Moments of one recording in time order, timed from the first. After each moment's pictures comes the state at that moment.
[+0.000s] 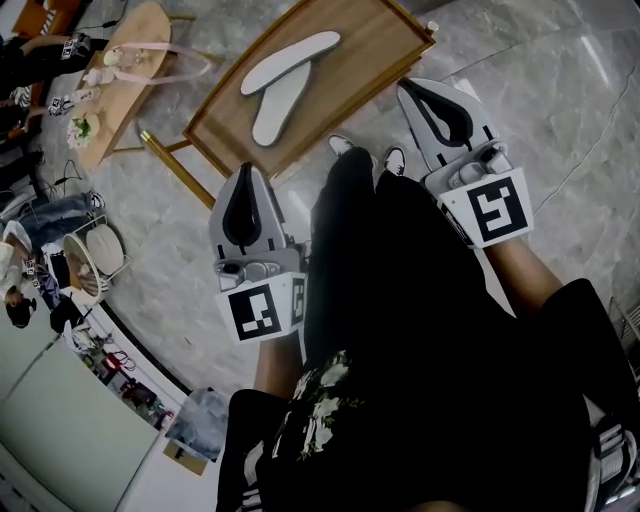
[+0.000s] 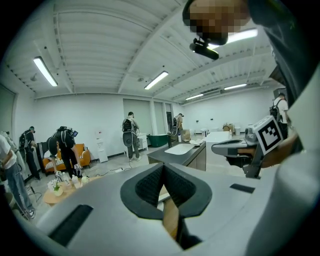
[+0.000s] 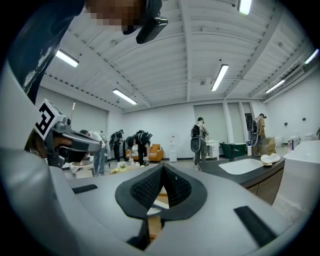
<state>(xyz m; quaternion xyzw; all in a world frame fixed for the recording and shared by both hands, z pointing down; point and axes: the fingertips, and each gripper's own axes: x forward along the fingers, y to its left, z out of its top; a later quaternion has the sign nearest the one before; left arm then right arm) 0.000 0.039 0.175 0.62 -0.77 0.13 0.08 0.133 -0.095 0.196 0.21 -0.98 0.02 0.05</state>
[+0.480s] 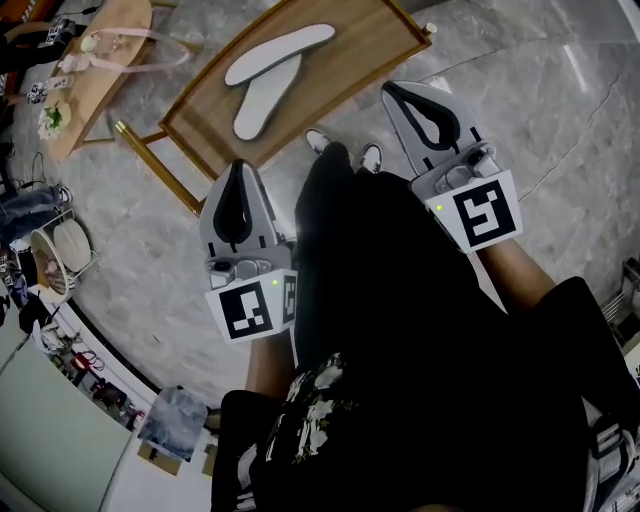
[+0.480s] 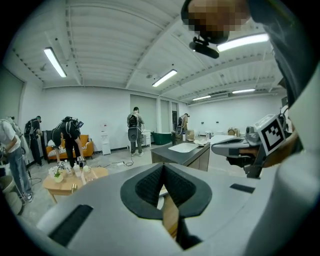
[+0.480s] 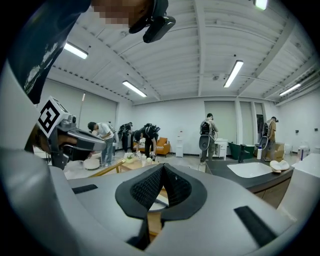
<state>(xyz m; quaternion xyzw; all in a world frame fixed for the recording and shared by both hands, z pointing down) -0.008 0.047 0.199 0.60 -0.79 0.10 0.11 0.113 -0.083 0.209 0.17 -0.98 0.00 0.10</state>
